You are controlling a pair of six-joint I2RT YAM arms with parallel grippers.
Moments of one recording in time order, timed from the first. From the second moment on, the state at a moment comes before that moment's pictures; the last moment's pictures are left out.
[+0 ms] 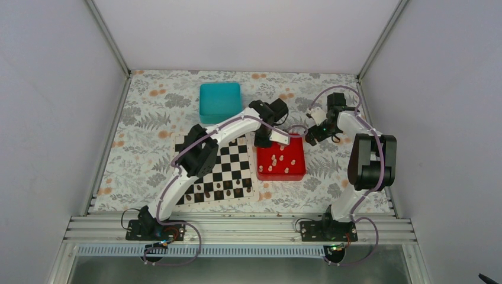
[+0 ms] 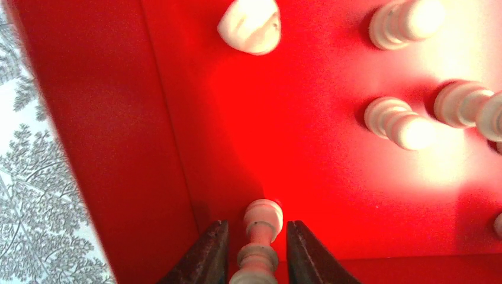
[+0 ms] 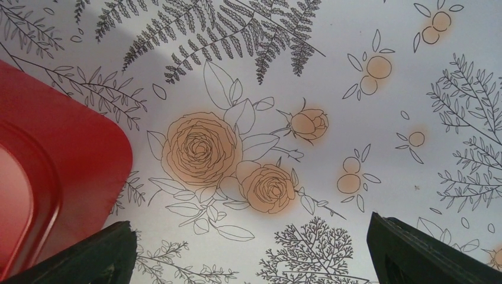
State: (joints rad) left arm -0.85 2.44 2.21 -1.15 0.03 0.84; right arm -0.03 1.76 1.17 -0.69 -0.14 -0.56
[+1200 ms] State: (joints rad) left arm -0.83 2.23 2.22 -1.24 -0.03 0.84; right arm -0.03 1.76 1.17 -0.70 -0.14 -0.56
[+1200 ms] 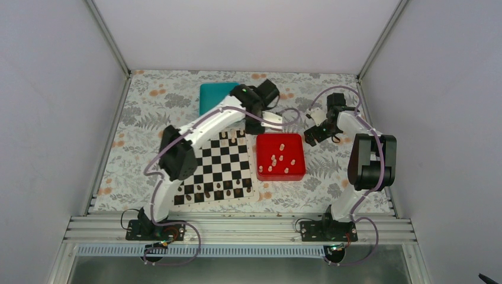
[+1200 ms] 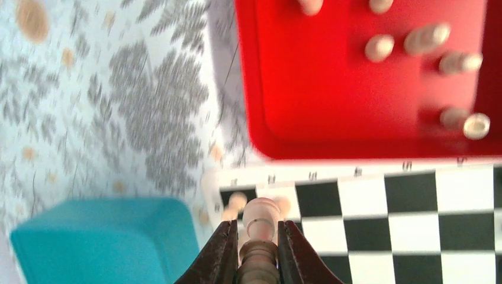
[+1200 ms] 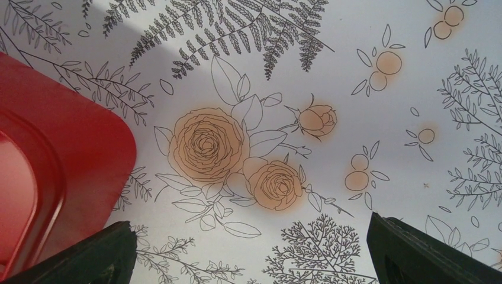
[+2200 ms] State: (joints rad) left arm -0.43 1.94 1.60 -0.95 0.03 0.85; right arm -0.03 1.79 1.19 -0.71 -0.14 -0.56
